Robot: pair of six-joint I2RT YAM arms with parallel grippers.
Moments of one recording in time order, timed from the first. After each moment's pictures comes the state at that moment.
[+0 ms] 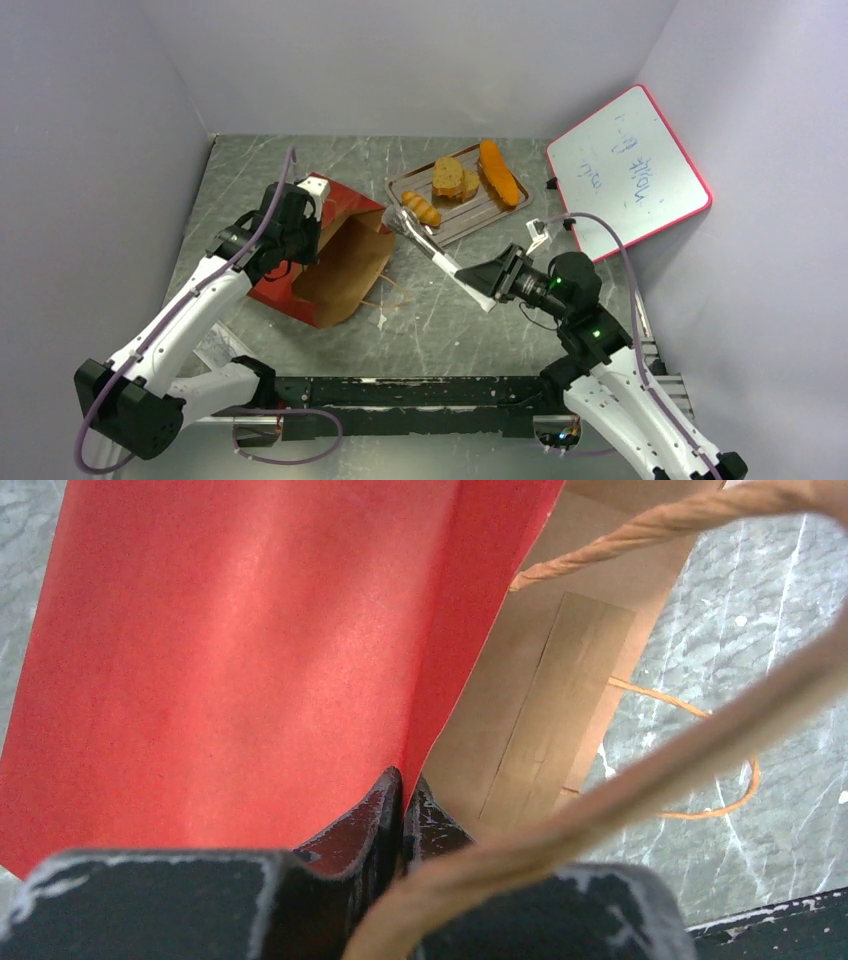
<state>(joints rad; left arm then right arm) -0.46 1.08 1.01 -0.75 -0.13 -0.16 0.49 0.55 0.55 -0.16 -0.41 0.94</state>
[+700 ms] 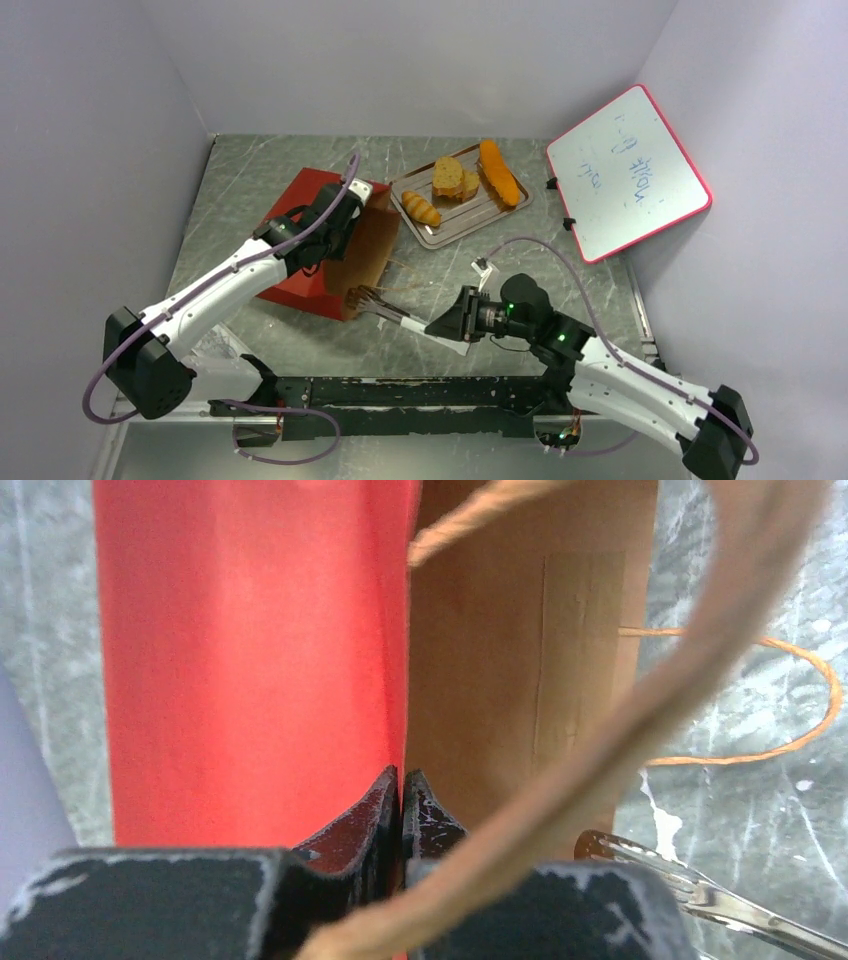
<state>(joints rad) -0.68 1.28 1.10 -0.71 -0.39 -0.11 0.85 0.64 0.35 -0.08 -0.36 0.95</state>
